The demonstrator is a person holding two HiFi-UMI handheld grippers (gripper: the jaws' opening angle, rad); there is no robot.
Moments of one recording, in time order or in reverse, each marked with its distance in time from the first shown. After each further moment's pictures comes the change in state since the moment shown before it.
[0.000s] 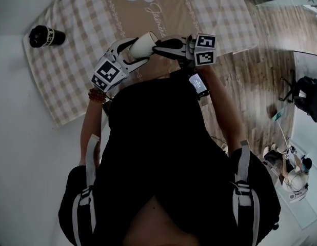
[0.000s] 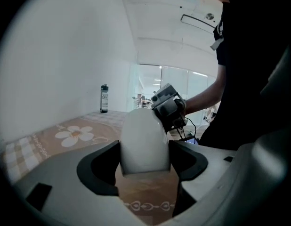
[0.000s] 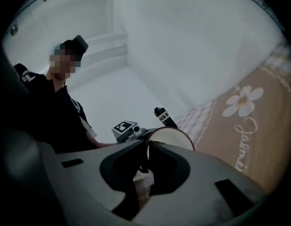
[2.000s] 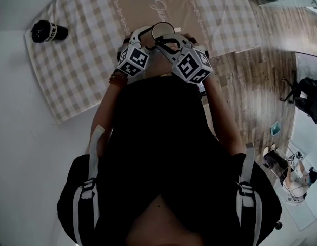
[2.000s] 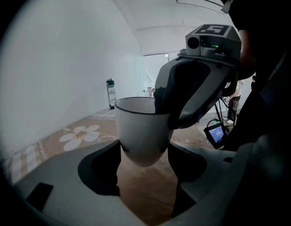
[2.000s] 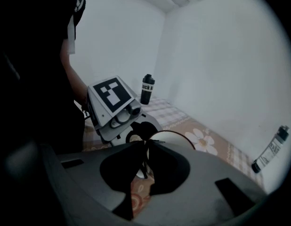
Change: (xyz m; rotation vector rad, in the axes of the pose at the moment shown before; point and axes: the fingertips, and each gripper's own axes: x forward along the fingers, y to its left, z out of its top) left arm 0.074 0.025 -0.025 0.075 0.091 0.191; right arm 0.006 -0.028 -0.019 -0.744 0.522 -0.588
